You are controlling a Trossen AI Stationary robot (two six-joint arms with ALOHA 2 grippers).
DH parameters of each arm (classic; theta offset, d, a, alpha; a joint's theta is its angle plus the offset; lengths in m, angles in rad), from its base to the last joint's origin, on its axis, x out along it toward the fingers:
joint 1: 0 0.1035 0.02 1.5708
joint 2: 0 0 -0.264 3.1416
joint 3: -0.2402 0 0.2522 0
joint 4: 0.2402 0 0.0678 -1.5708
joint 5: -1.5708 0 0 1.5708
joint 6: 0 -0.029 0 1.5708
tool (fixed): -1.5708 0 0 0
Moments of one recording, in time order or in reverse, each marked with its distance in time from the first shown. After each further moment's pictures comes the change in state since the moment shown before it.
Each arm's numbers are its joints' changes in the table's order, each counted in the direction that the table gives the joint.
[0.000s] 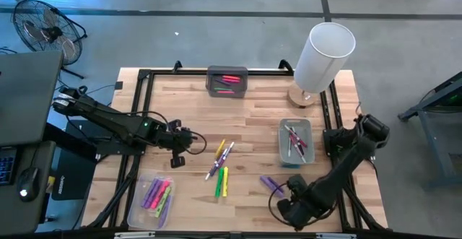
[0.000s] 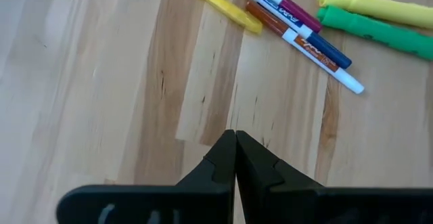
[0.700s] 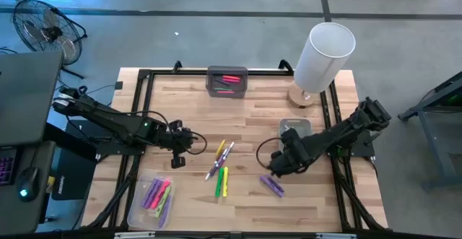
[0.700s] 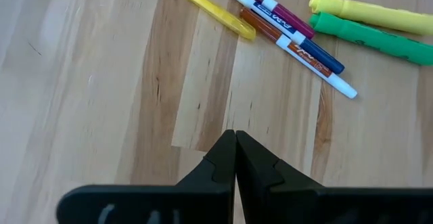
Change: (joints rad) left arm 0.000 0.000 0.000 -0.022 0.007 -0.009; right arm -0.392 0.143 0.089 0.369 0.263 0.327
